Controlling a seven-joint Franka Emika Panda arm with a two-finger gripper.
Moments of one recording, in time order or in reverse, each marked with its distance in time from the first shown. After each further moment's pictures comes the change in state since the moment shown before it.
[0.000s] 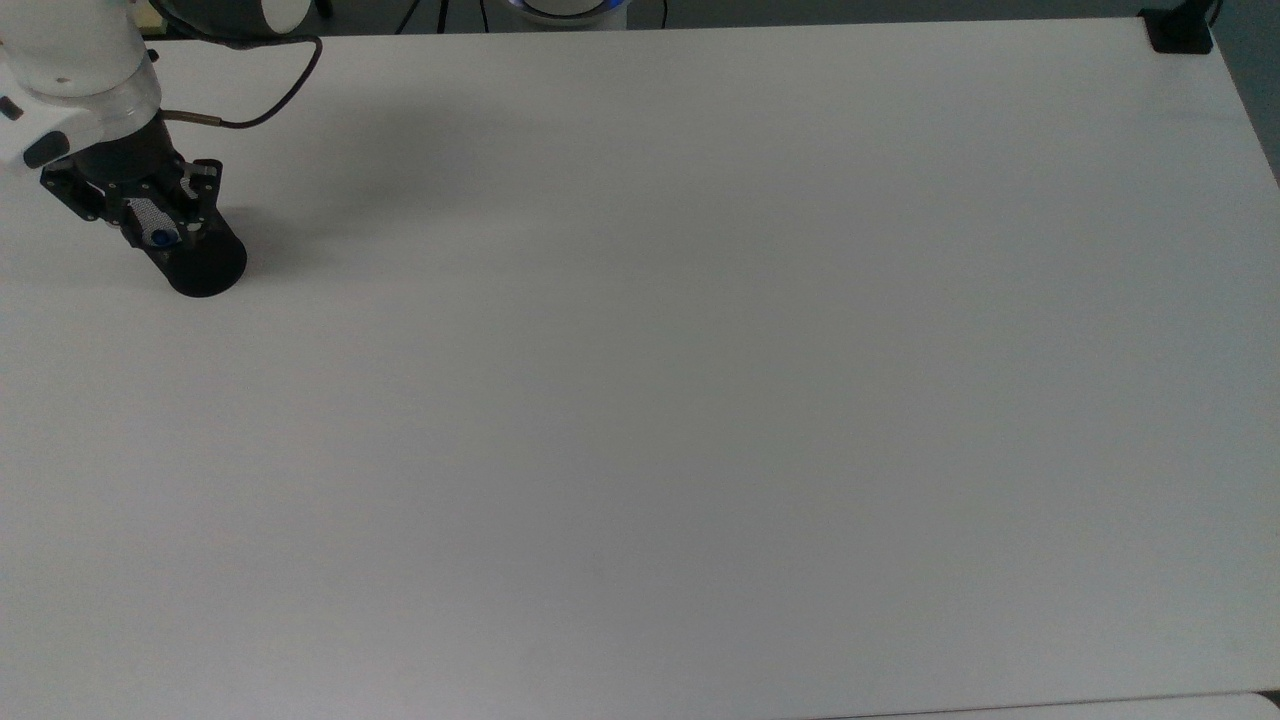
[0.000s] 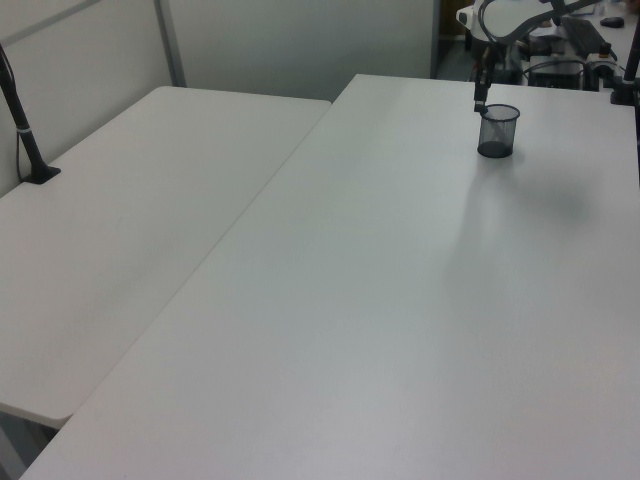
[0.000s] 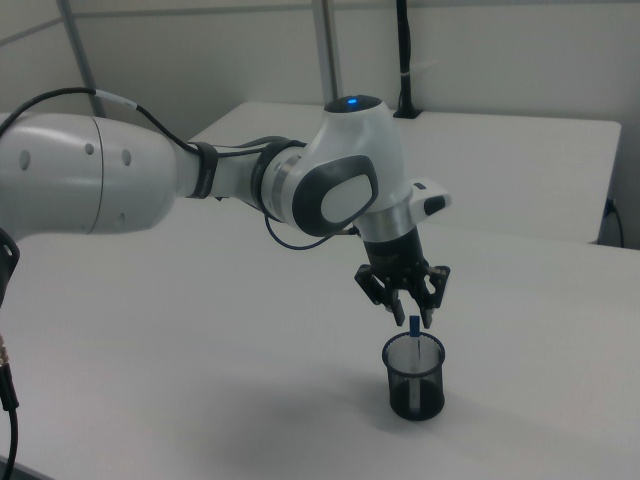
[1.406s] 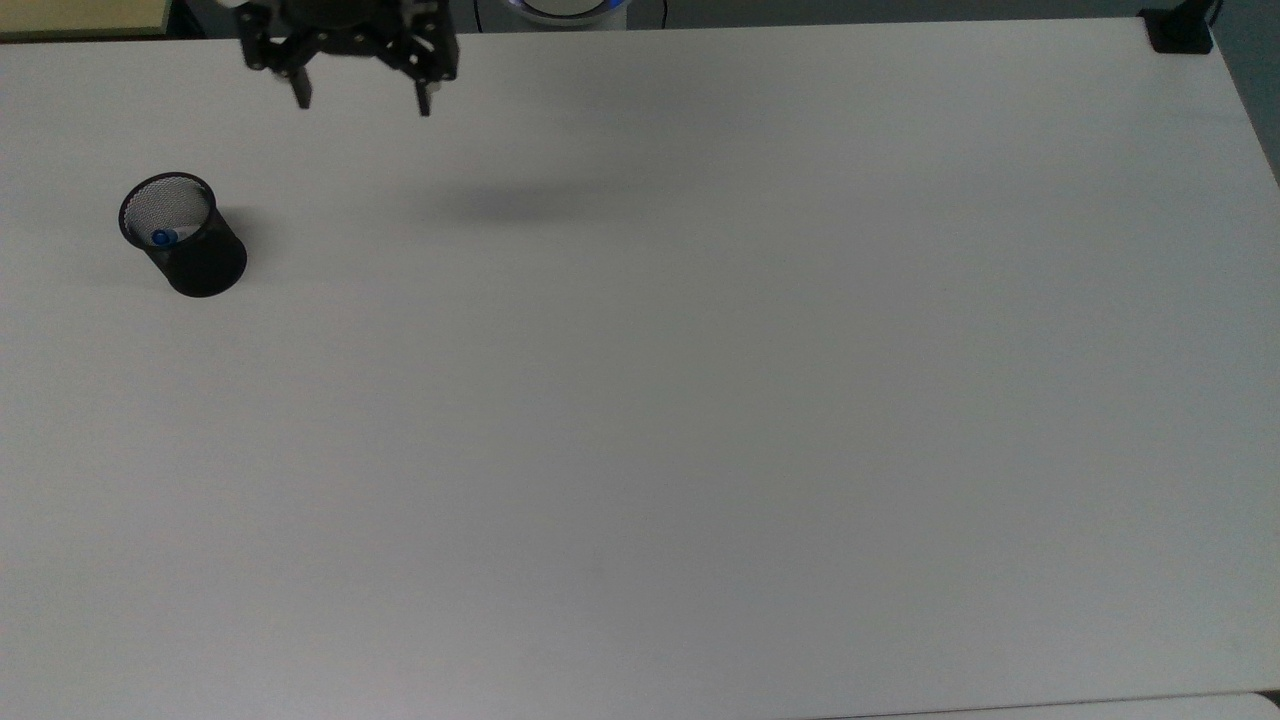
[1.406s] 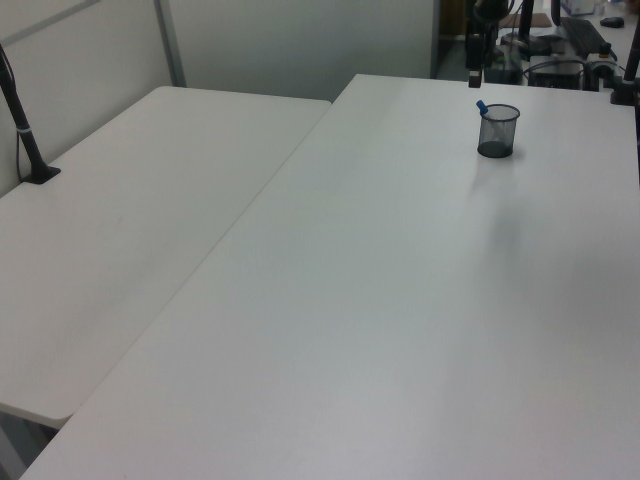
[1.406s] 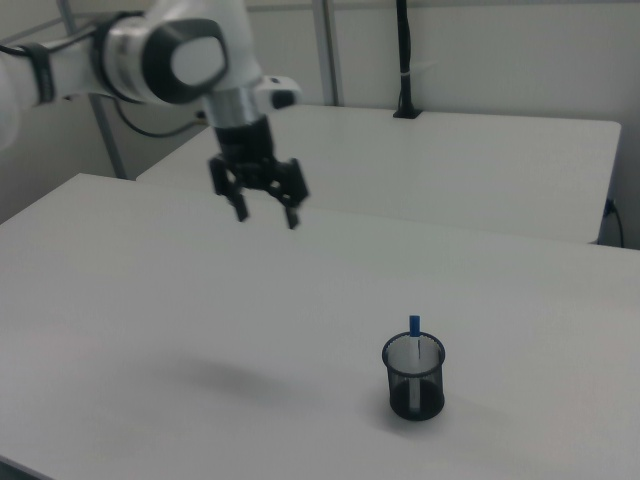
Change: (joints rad) arm 0.290 -0.275 0.005 0.011 0.036 -0.397 0.349
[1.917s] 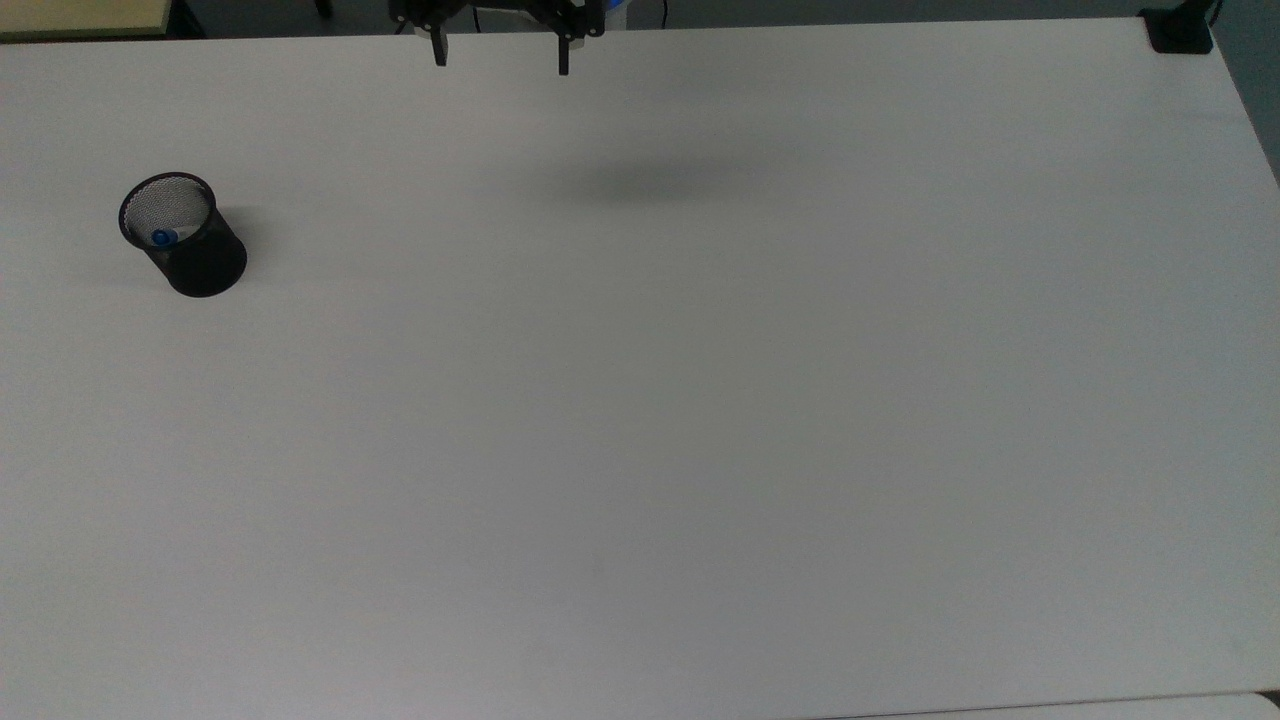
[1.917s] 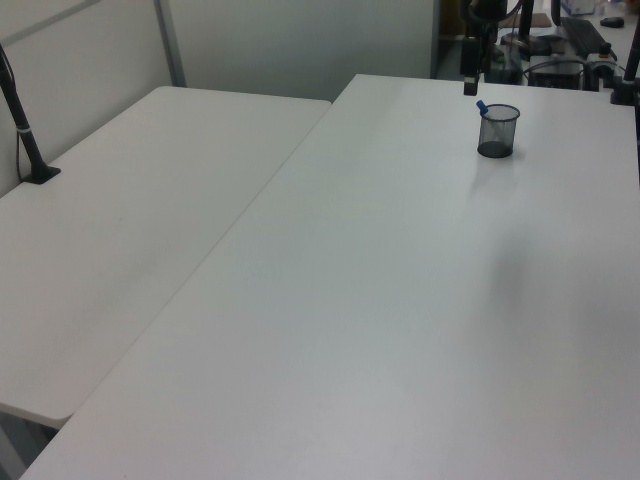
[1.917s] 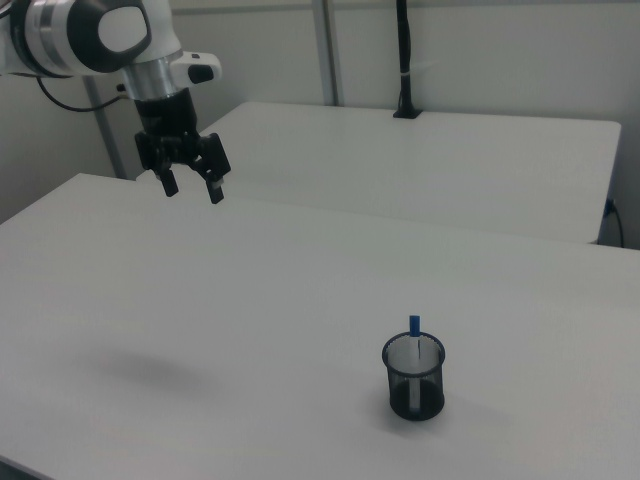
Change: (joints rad) arm 0.188 -0.077 0.013 0.001 0.000 -0.107 0.223
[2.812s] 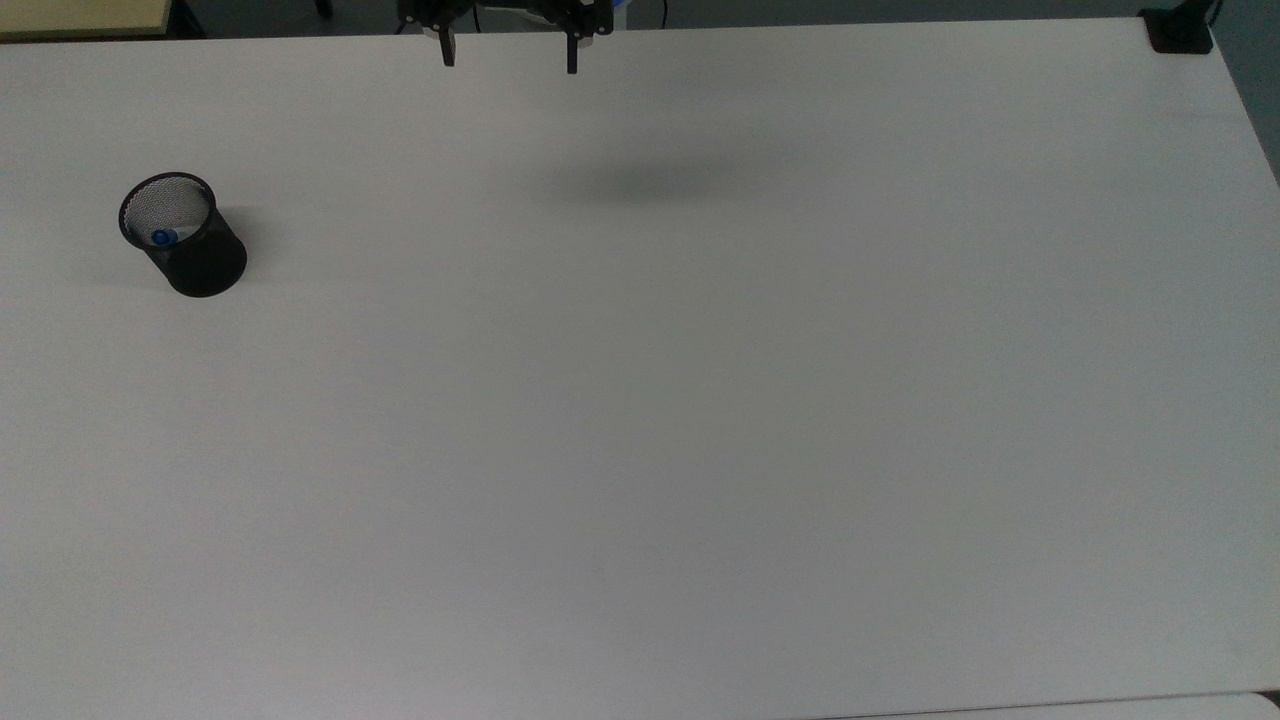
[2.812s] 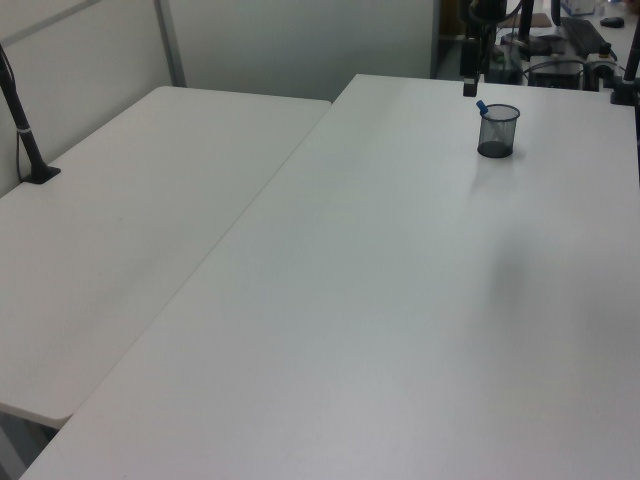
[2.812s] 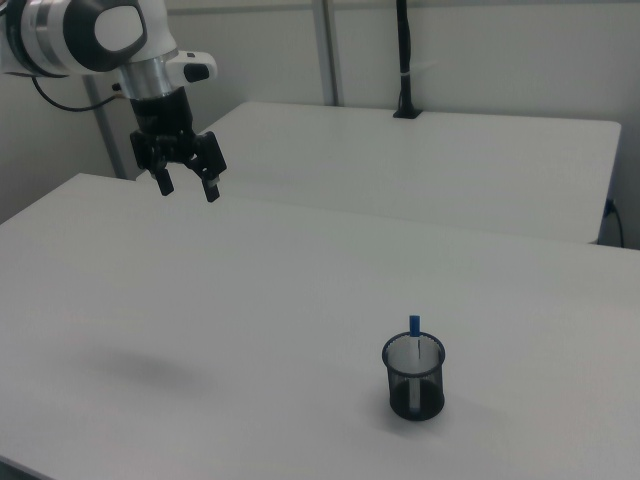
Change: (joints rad) arm 0.014 -0.001 0.005 0.001 0.000 0.000 -0.005
